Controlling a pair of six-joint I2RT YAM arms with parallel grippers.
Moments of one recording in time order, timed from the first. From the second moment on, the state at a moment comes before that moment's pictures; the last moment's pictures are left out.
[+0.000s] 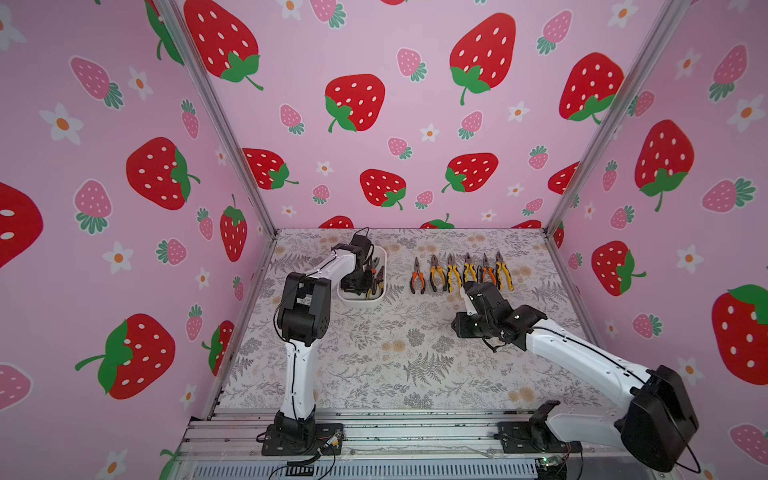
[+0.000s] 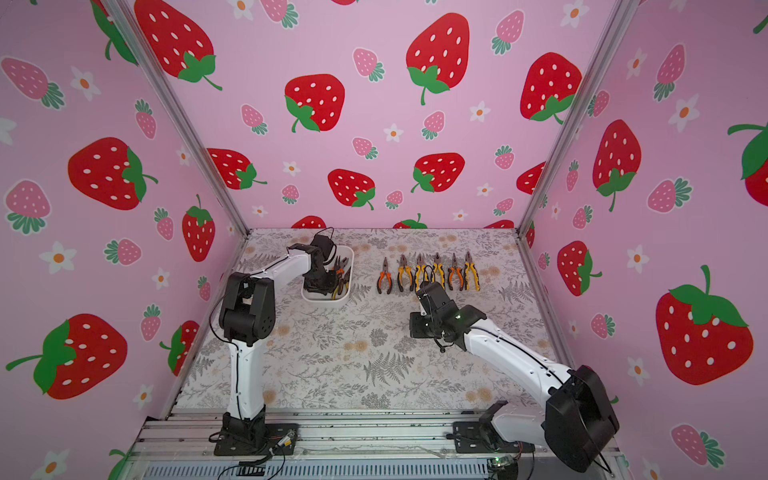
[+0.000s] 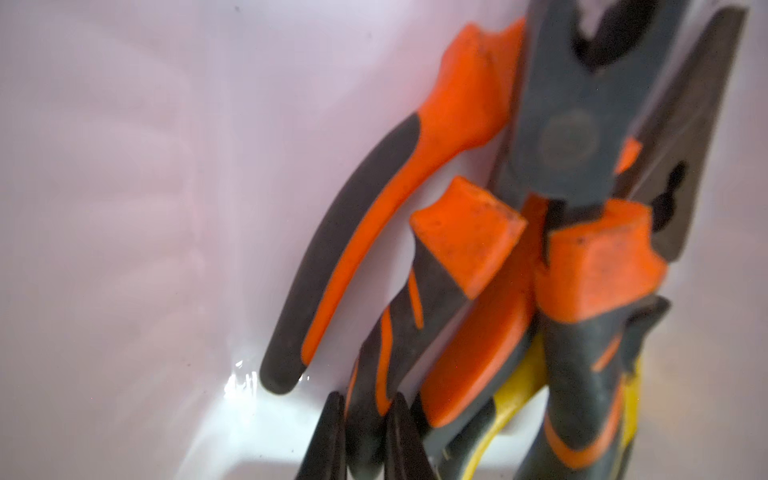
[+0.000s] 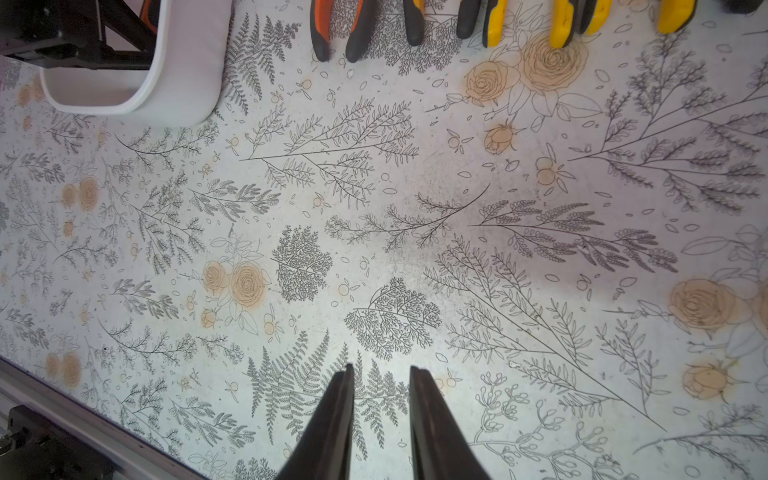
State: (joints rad) left arm -0.25 2.21 1.73 -0.88 -0.03 -0.28; right arm 0.67 1.26 0.88 -0.59 0.01 0.57
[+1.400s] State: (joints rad) left arm -0.64 1.55 1.27 -0.85 -0.09 -0.45; right arm 0.80 1.56 1.17 -0.50 -0.05 0.73
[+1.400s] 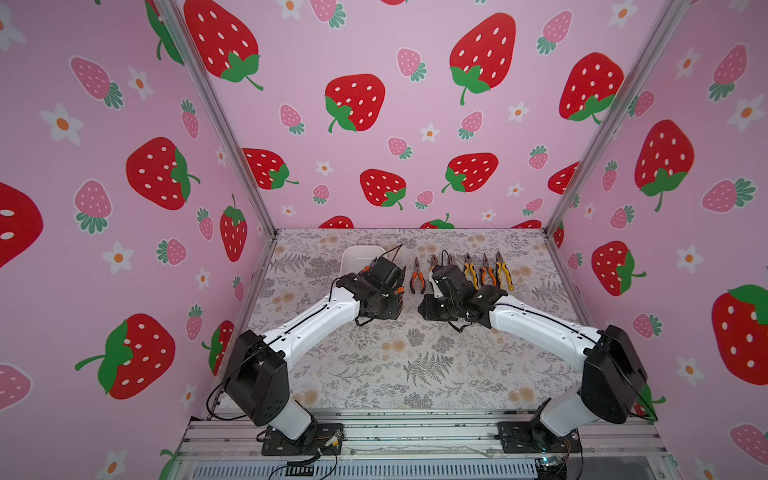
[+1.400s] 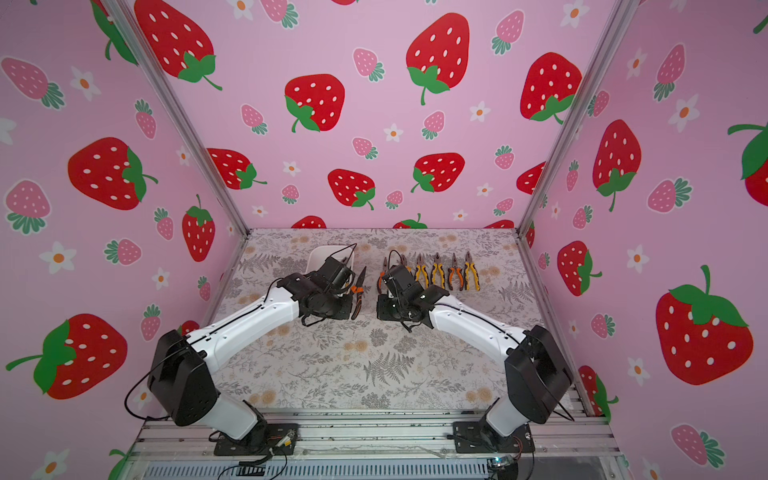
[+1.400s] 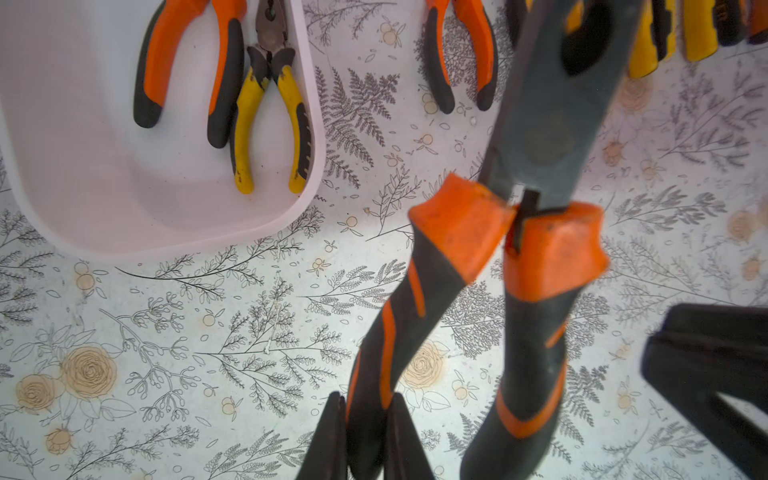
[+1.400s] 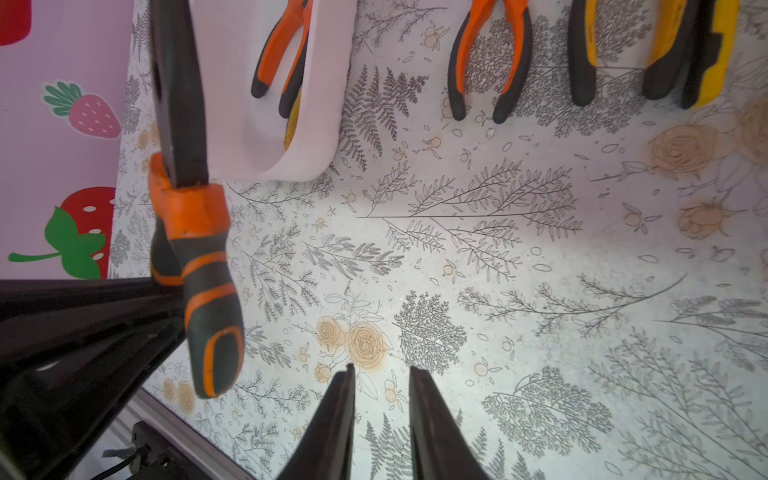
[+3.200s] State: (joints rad) left arm -0.93 1.57 1.24 -0.82 -0.53 -0.41; right arm 0.70 1.70 1.64 -0.84 -0.04 0.98
